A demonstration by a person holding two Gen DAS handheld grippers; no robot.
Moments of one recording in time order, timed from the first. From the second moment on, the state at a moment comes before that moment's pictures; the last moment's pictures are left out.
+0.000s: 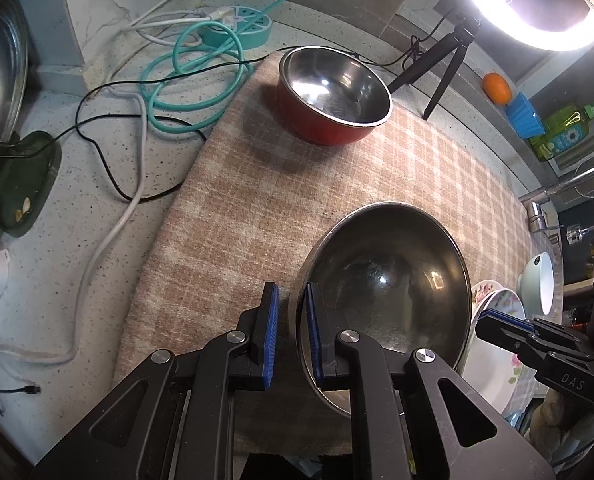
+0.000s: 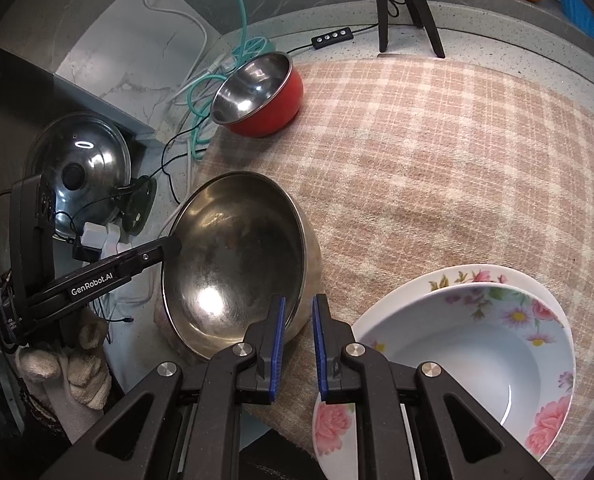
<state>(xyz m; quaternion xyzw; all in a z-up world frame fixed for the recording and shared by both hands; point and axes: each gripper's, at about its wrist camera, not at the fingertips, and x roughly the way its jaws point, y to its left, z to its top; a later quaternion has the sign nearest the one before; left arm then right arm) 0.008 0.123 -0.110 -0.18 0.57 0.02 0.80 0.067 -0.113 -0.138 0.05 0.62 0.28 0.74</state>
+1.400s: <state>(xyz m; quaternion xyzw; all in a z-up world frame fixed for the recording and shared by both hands) 0.111 0.170 -0.093 -0.21 0.55 0.03 0.81 0.184 -0.083 -0.106 0.10 0.58 0.27 0.76</state>
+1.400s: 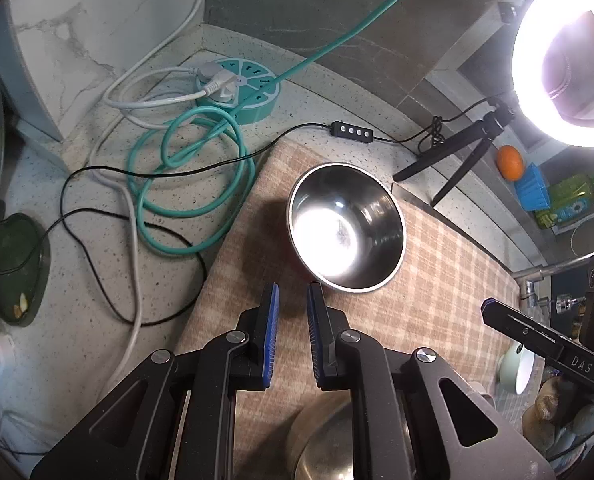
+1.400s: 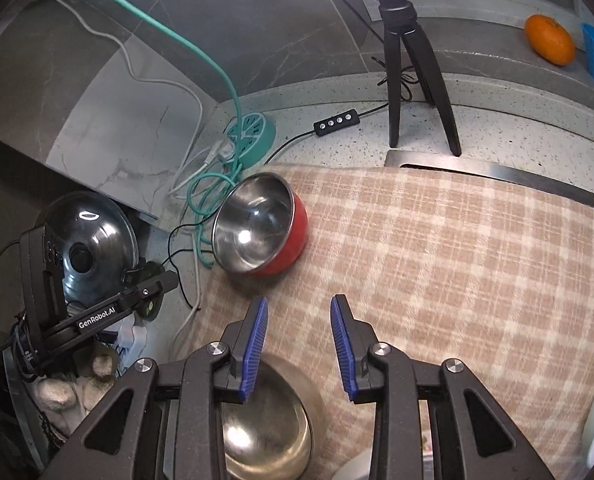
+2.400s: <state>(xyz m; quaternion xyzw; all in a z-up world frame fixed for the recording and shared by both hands) 0.163 0.181 -0.126 -0.23 0.56 0.03 0.80 0.244 -0.020 -0.170 0.10 0.62 0.26 0.74</state>
